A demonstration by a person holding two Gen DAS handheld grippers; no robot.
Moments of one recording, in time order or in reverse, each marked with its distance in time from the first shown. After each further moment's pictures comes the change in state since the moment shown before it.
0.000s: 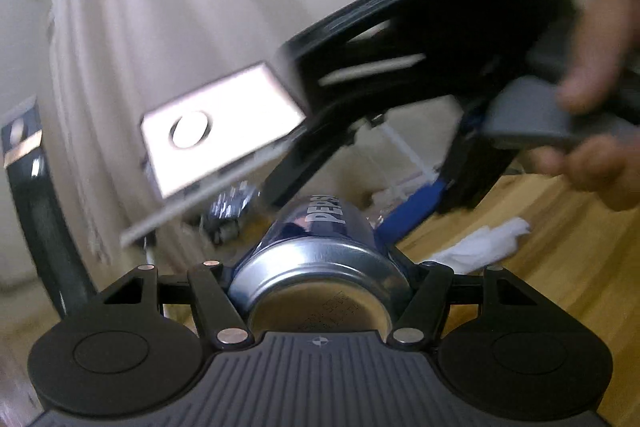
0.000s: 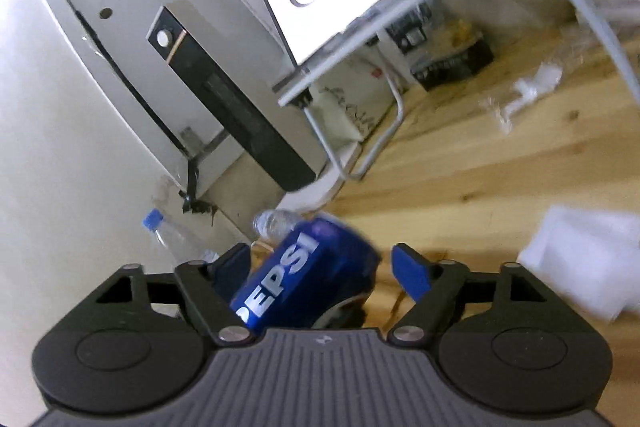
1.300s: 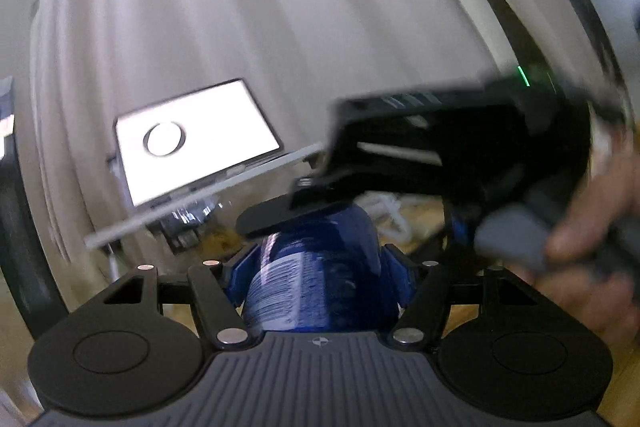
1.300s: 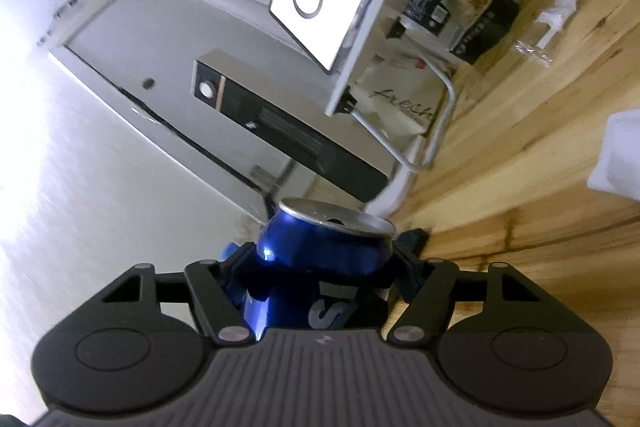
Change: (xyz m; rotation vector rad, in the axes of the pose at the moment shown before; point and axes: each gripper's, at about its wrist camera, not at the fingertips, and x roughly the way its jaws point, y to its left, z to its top) left arm -0.001 0.040 0.029 -0.252 -0.022 -0.140; right arm 0.005 -0.036 -0.032 0.213 -0.106 0.322
